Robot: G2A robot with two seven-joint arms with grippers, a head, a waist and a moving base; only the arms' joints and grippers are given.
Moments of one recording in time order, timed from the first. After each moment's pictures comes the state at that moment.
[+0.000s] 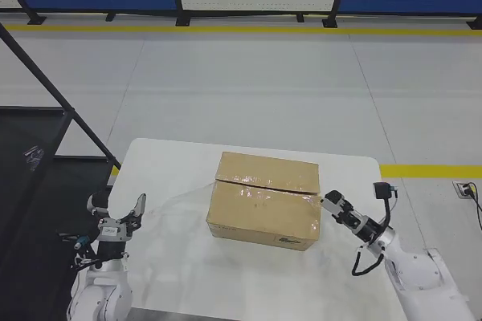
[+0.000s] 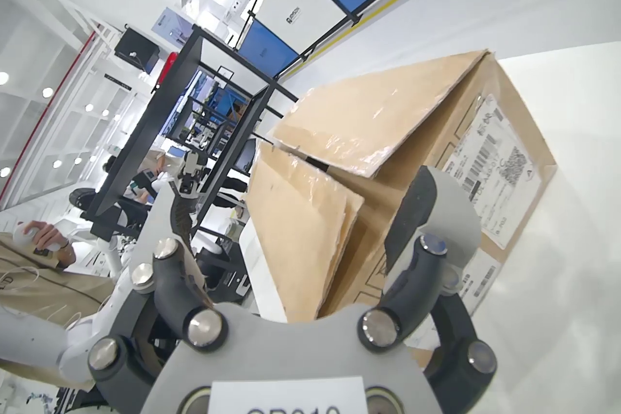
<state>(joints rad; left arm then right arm) 1.40 -1.28 -1.61 -1.63 1.24 -0.08 0.46 -1.10 -1.14 1.47 -1.39 -0.09 -0.64 0.60</state>
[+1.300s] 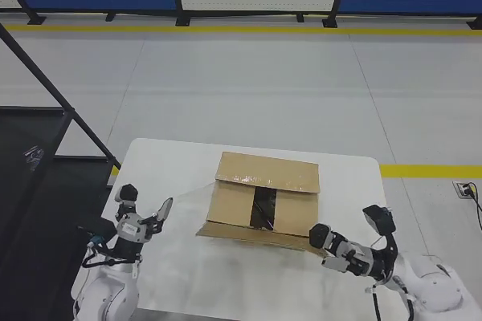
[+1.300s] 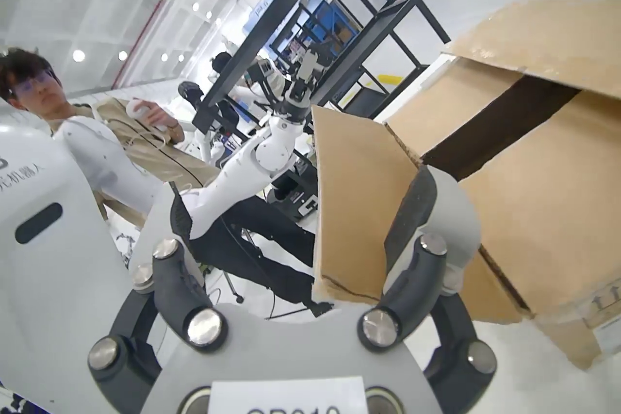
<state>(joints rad) 1.38 -1.27 -1.56 -1.69 1.24 -0.36 0.44 -1.27 -1.01 1.44 -1.65 0.22 -0.87 0.95</state>
